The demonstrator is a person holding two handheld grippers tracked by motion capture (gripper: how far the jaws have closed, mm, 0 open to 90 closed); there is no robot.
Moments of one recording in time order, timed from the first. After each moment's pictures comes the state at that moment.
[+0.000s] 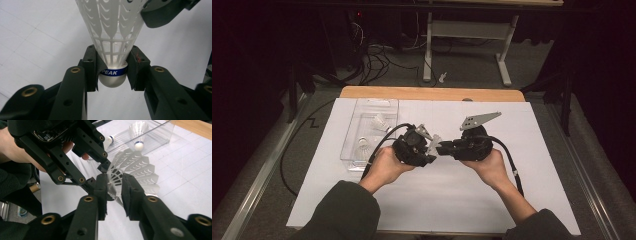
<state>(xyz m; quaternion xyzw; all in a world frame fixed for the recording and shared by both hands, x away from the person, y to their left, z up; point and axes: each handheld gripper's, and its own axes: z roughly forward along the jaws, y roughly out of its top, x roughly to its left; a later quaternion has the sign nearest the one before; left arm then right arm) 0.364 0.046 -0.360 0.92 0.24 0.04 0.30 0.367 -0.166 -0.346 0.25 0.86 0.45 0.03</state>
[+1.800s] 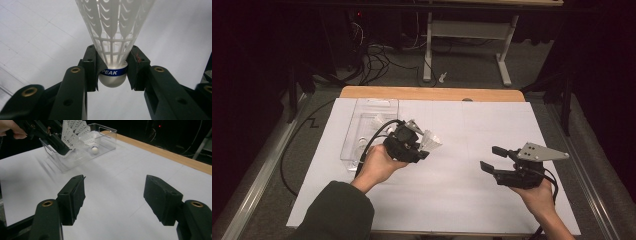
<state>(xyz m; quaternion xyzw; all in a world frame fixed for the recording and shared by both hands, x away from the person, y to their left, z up) 0.365 0.066 -0.349 0.91 0.28 0.04 0.31 0.300 -0.278 -0.373 0.31 0.78 0.51 0.19</state>
